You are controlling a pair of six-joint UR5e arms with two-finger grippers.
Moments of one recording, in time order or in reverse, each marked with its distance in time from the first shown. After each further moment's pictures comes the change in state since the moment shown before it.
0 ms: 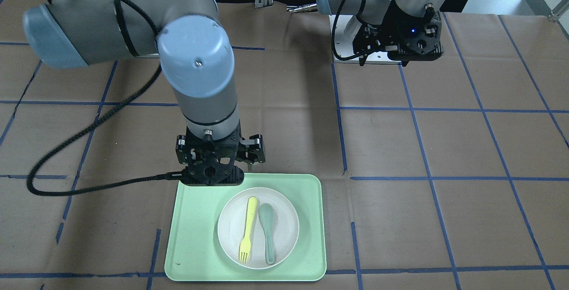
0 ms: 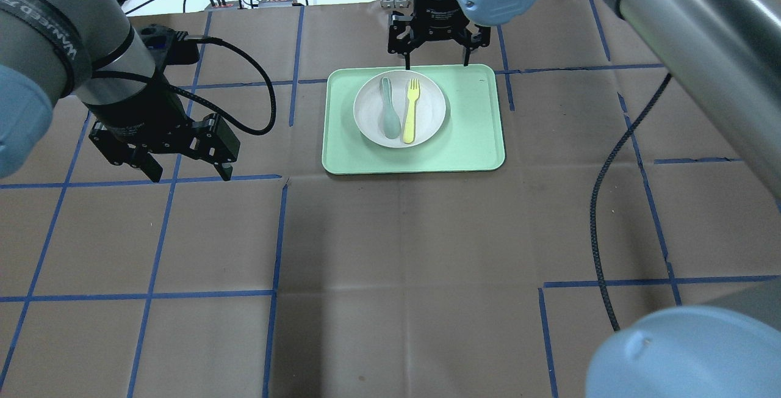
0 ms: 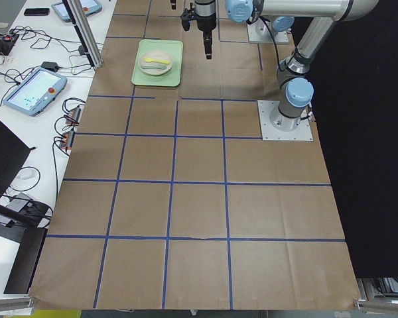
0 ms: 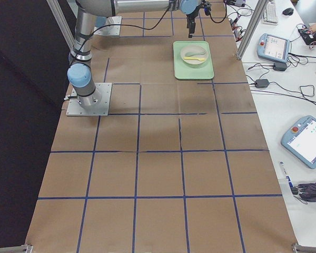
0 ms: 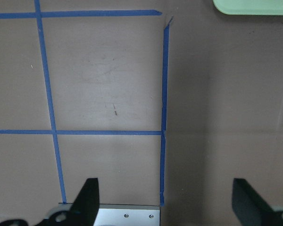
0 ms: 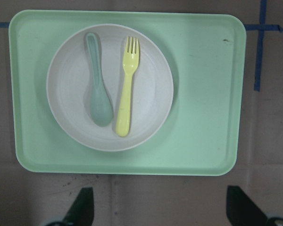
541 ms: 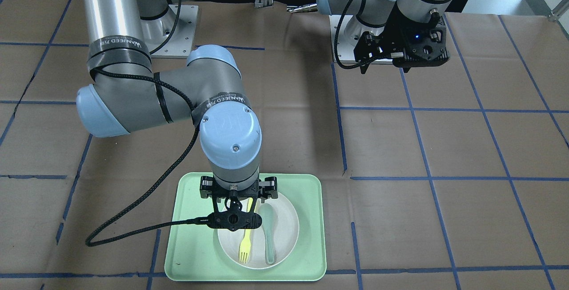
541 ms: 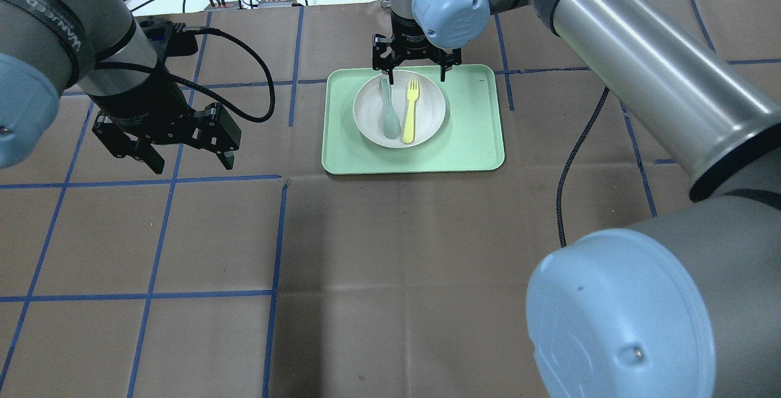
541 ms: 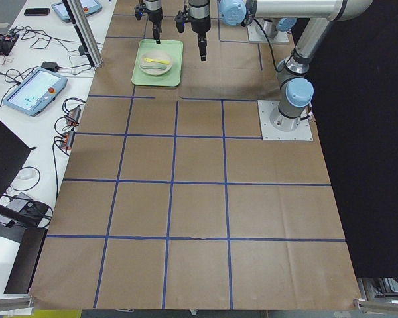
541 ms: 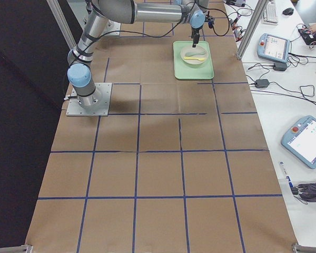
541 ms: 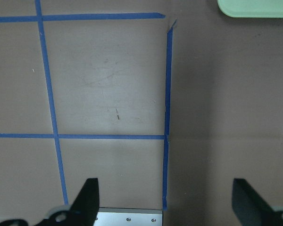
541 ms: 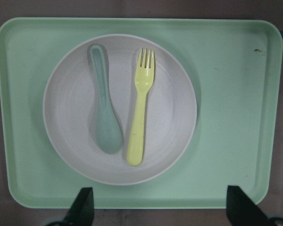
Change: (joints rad) left arm 0.002 -0.020 0.018 0.050 -0.012 -0.046; right arm 0.014 0.151 -0.021 -0.079 -0.005 0.043
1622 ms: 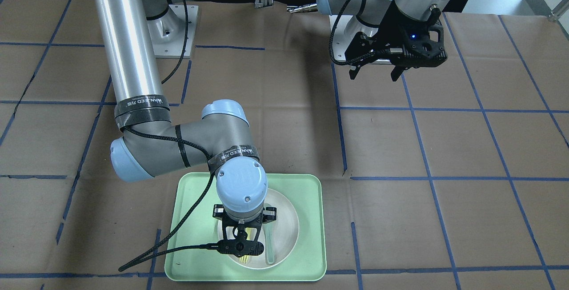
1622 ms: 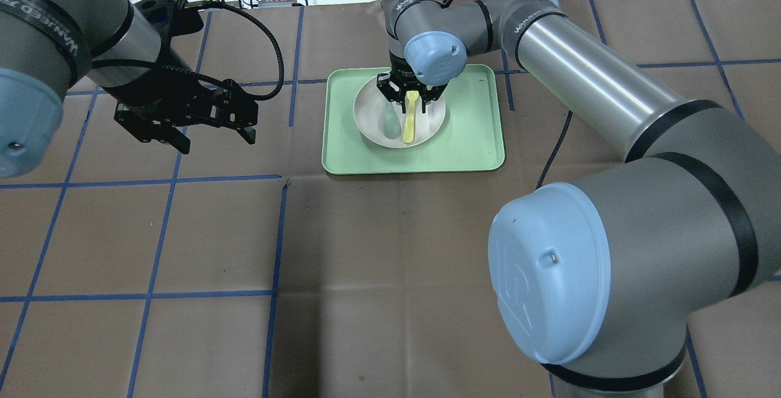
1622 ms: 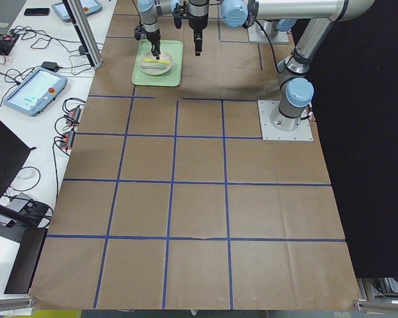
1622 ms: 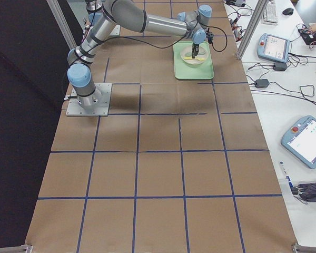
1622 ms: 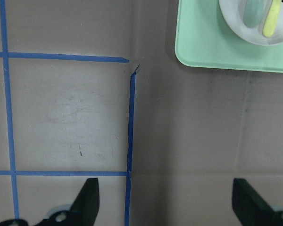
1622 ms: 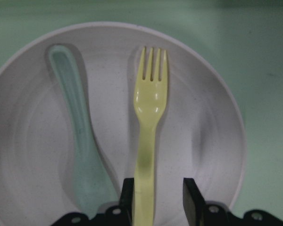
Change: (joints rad) left arm 0.006 0.008 -0.027 0.104 -0.118 -0.006; right arm 0.000 0.136 0.005 -0.115 -0.005 0.044
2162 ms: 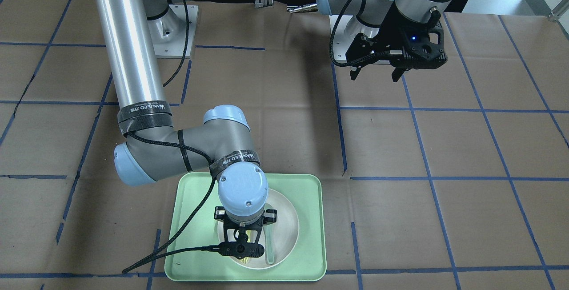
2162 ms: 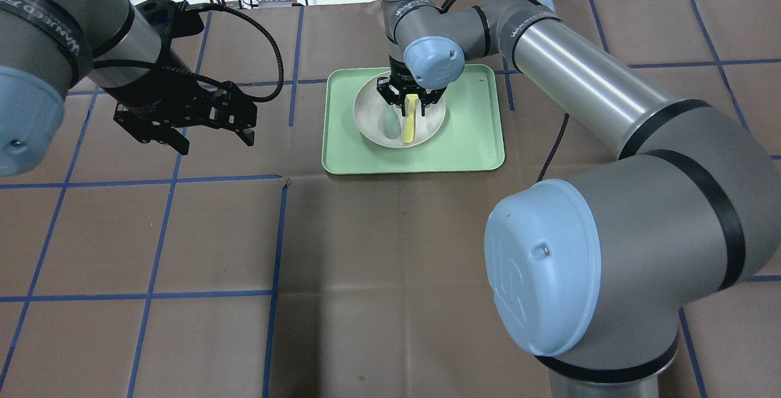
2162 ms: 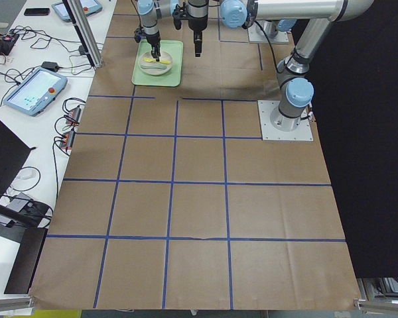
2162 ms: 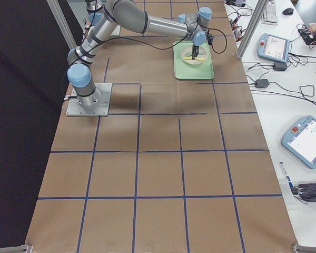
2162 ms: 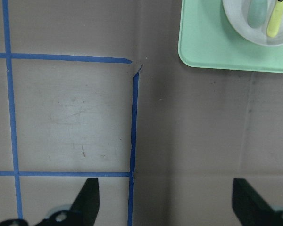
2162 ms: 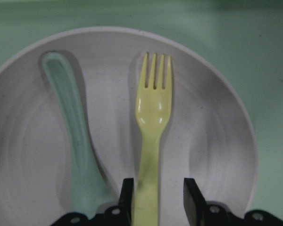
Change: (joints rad) left arm 0.002 0.001 0.000 -0.005 0.011 0.013; right arm 0.000 0.020 -0.001 -0.007 0.002 0.003
